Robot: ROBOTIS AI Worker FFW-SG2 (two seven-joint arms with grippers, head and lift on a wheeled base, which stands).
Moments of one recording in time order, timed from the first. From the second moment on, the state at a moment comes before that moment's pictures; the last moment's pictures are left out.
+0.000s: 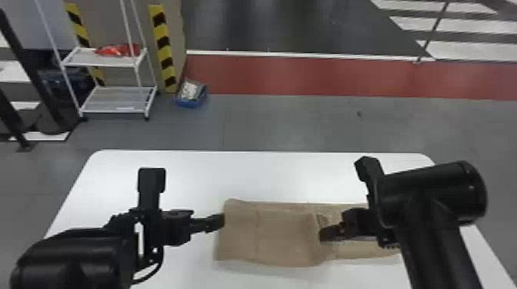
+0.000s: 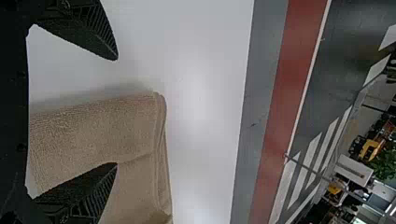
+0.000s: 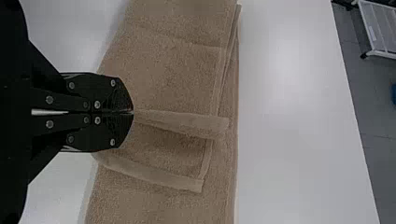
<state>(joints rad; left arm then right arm) -0.01 0.01 0.00 -1.67 0.06 0.90 -0.48 -0.26 -0.03 0.01 -1.62 0.47 1.57 0.87</state>
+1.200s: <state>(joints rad) -0.02 0.00 -0.03 -1.65 0.05 0.90 -0.47 -0.26 -0.09 -0.10 -1.56 0.51 1.57 0.84</state>
